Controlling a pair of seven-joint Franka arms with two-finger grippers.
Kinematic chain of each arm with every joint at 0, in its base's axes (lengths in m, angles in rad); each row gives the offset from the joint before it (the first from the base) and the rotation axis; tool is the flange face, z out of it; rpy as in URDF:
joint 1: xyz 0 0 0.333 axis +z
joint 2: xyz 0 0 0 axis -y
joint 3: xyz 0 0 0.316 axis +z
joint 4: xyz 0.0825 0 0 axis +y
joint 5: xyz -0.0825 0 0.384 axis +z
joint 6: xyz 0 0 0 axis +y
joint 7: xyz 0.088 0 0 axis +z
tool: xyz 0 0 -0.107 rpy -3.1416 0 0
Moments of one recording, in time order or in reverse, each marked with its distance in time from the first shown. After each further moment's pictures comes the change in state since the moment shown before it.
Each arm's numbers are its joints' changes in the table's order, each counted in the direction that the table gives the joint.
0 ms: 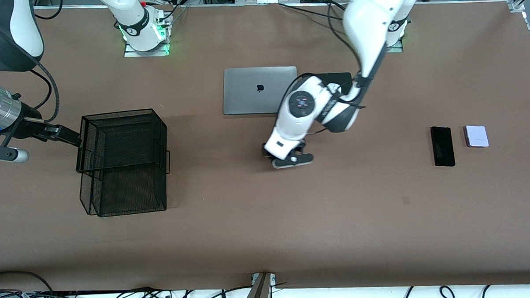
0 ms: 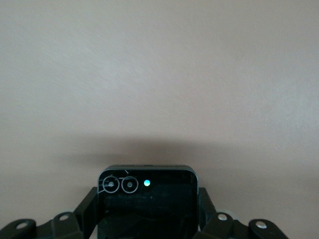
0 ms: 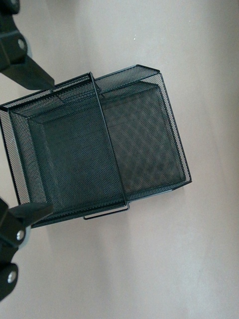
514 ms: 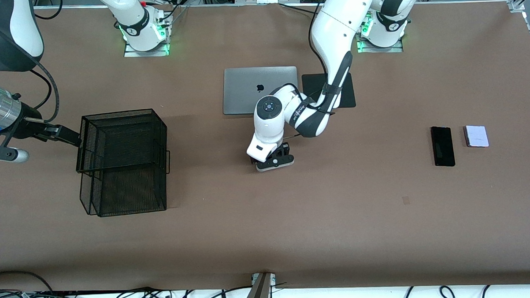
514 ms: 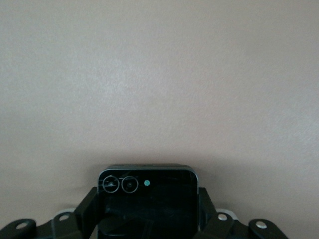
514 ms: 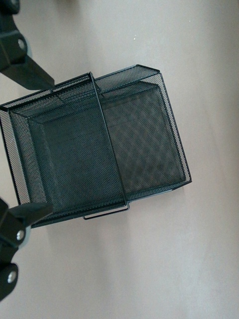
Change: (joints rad) left arm -0.179 -0.165 0.179 -0.167 0.000 0.006 0.122; right arm 0.000 0.000 0.000 0.000 0.000 0.000 0.000
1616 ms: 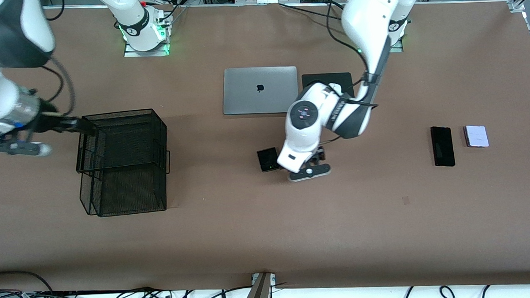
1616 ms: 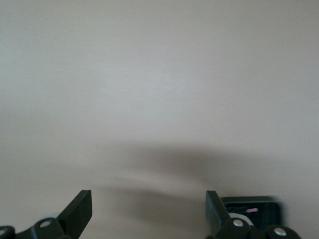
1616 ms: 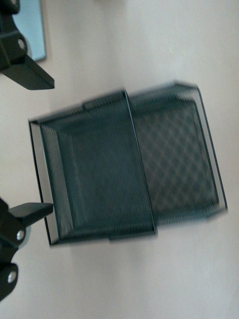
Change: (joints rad) left arm 0.132 0.238 0.047 0.173 0.000 0.186 -0.263; right arm 0.011 -0.001 0.092 -0.002 0.039 0.103 -0.001
